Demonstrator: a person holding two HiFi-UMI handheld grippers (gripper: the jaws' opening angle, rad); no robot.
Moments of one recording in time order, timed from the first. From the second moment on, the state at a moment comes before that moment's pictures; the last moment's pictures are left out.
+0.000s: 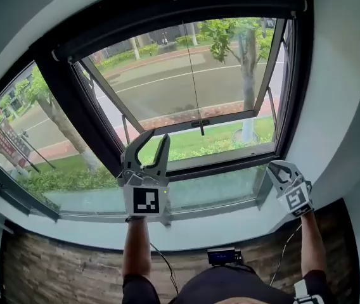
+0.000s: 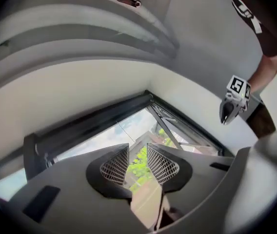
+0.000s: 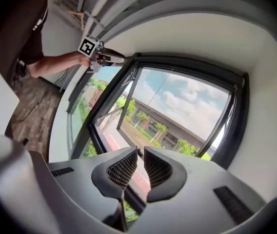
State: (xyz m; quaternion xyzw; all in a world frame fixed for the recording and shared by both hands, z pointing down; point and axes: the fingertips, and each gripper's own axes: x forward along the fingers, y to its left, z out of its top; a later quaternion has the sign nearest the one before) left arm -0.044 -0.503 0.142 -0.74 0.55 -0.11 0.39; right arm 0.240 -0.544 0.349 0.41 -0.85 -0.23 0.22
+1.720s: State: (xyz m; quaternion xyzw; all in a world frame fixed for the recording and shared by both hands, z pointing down) left arm -0.046 -0.721 -0.062 -0.51 0.54 -0.40 0.54; right arm 0.085 -0.740 -0.065 0.39 -0.63 -0.62 0.28
